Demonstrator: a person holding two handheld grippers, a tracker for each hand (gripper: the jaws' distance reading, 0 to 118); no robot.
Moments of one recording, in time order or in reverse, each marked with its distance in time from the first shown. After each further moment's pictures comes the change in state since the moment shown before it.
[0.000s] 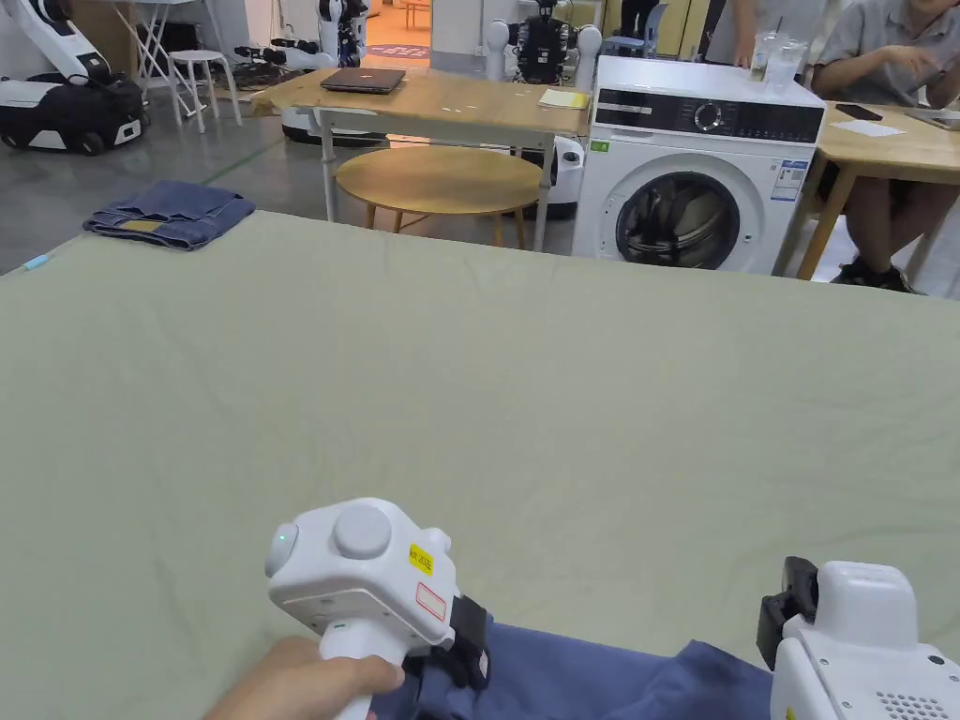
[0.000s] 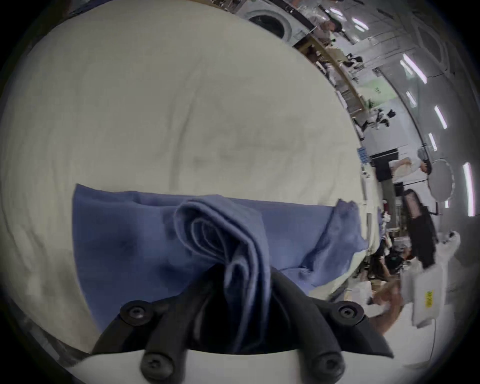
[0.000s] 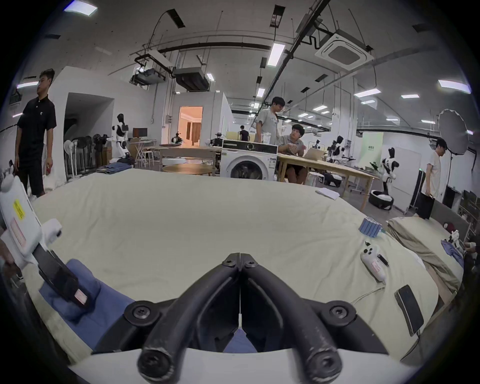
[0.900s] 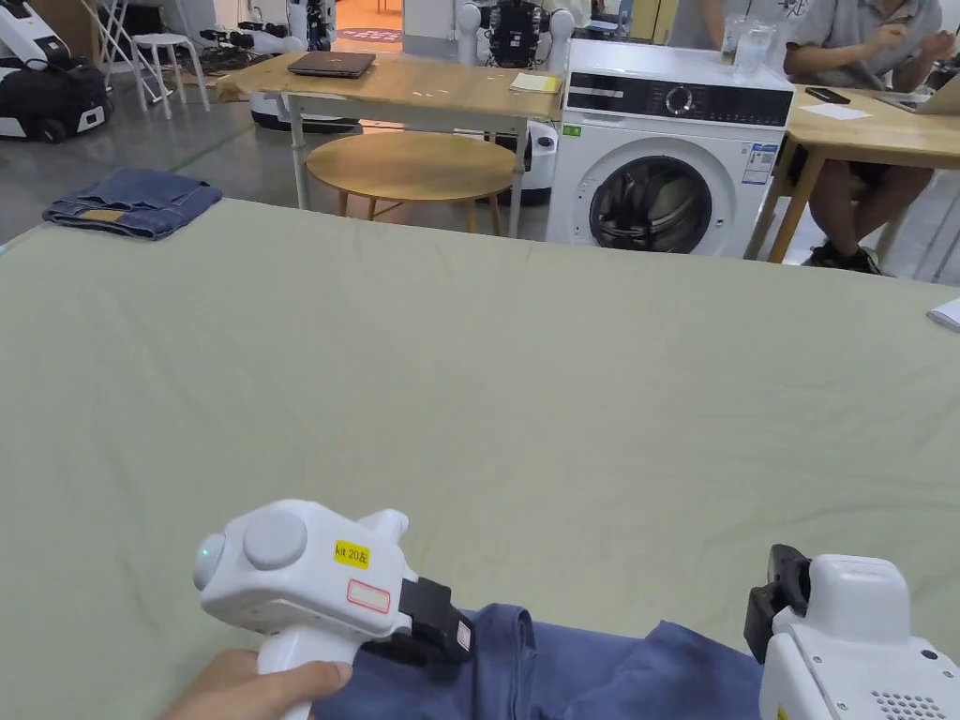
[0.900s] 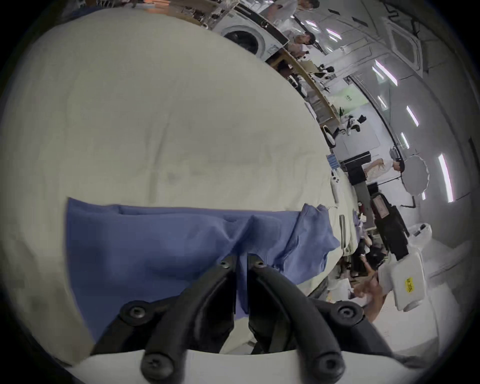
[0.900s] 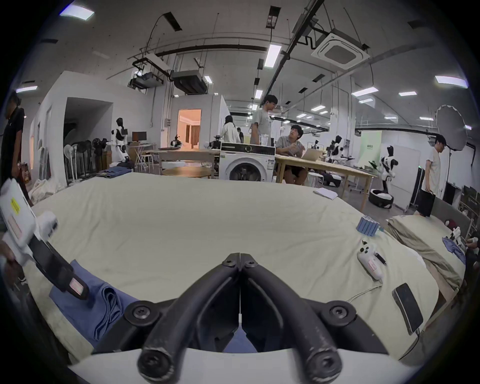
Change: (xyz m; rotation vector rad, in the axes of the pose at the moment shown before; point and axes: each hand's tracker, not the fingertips) left arm -0.016 -0.016 0.014 0.083 -0.223 -0.033; right arm 0.011 0.000 0.015 0.020 0.003 -0.016
